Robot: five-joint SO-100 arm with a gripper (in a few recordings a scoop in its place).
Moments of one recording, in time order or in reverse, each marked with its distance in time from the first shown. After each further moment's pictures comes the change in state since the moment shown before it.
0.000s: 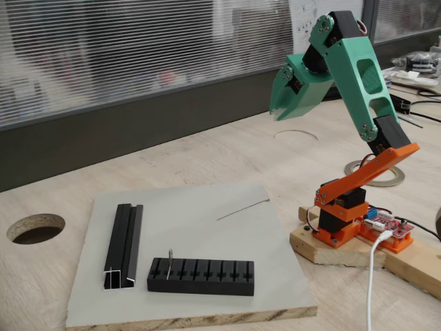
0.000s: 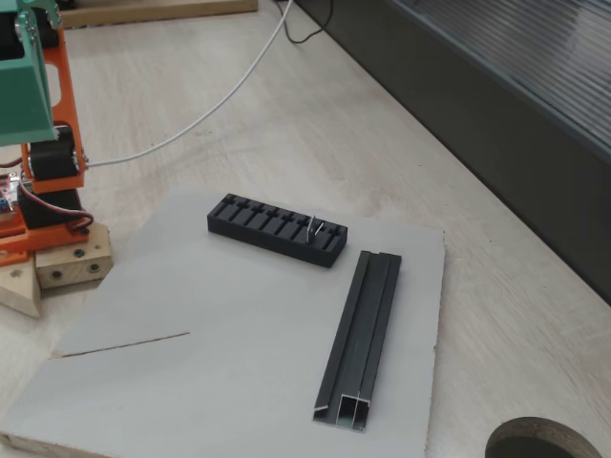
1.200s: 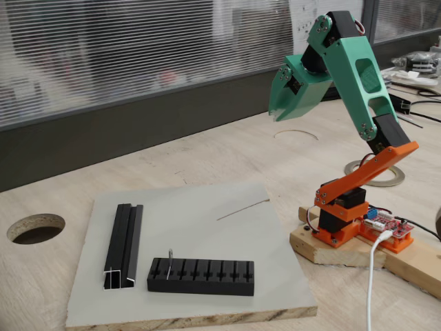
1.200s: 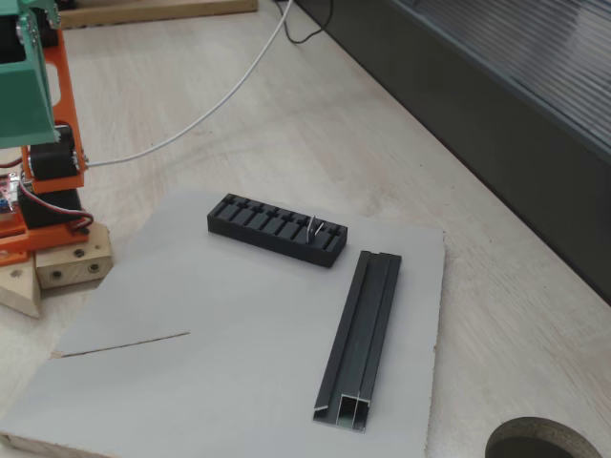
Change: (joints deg) arm -0.3 -0.9 0.0 0.0 0.0
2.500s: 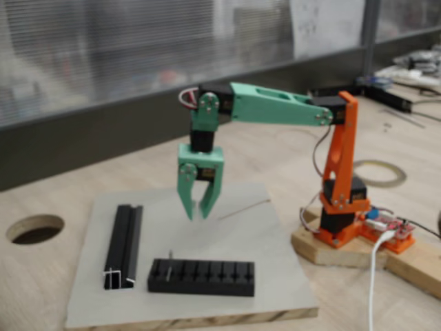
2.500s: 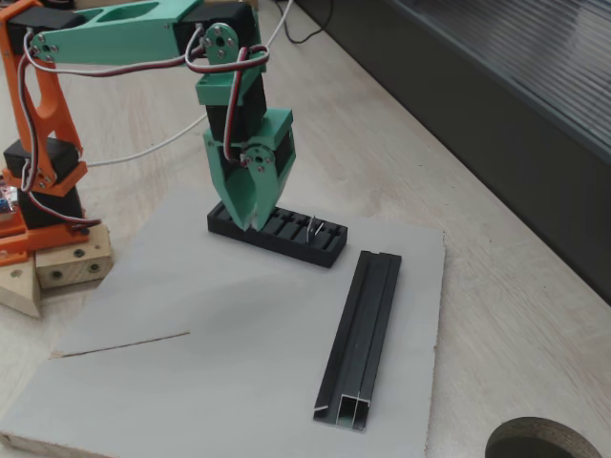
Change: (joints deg) arm -59.3 -42.3 0.1 -24.5 0.1
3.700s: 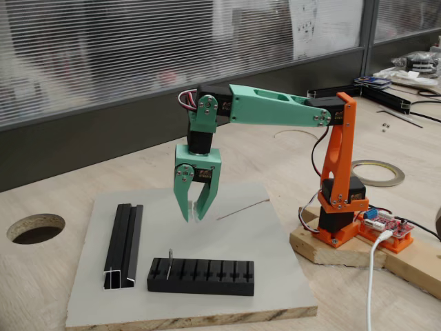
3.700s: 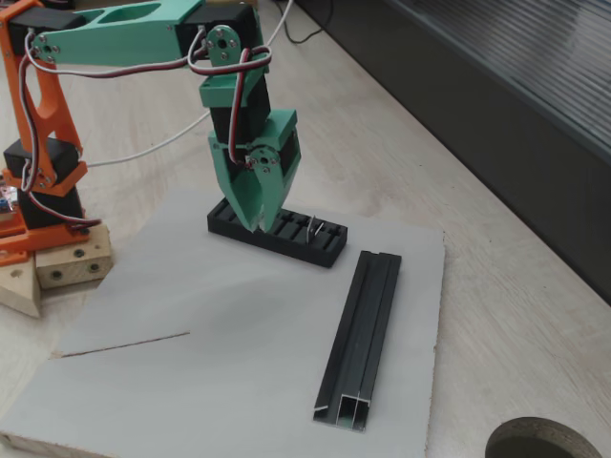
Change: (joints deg) arm -0.4 -0.2 0.0 -2.0 0.0
